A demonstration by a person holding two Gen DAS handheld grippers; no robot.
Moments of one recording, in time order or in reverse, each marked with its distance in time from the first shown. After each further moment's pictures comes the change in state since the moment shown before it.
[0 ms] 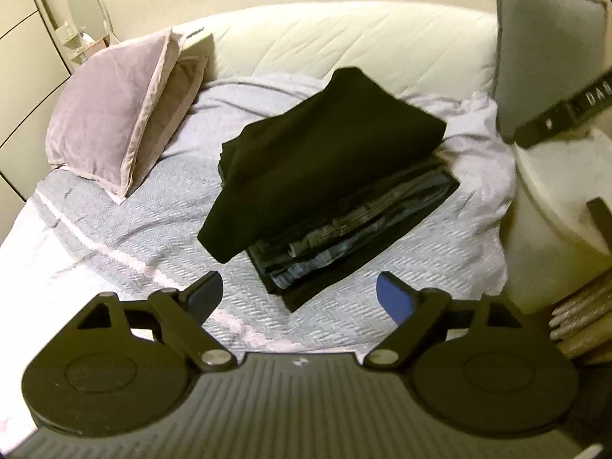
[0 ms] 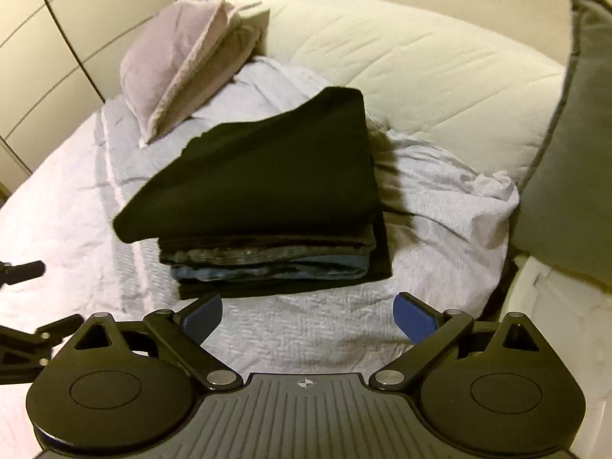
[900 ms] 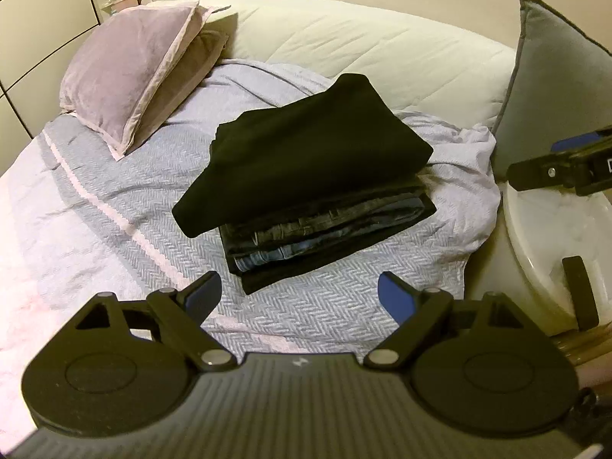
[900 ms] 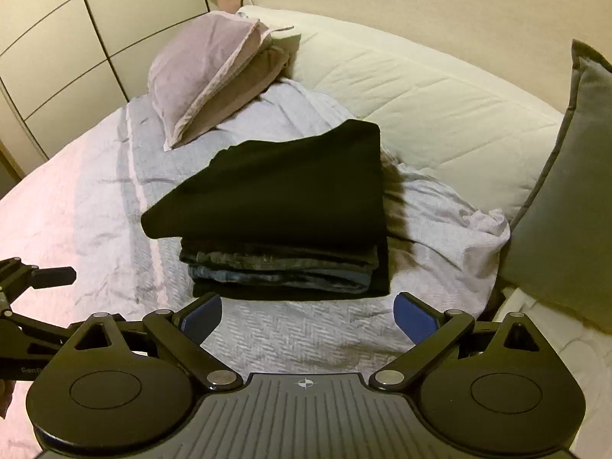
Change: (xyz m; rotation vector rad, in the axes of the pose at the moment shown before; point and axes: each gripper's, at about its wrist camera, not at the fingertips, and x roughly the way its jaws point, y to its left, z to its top) left arm -0.018 -0.038 0.026 -0.190 0.079 0.013; right arm -0.038 0.009 0.007 -0.136 -0.044 0.018
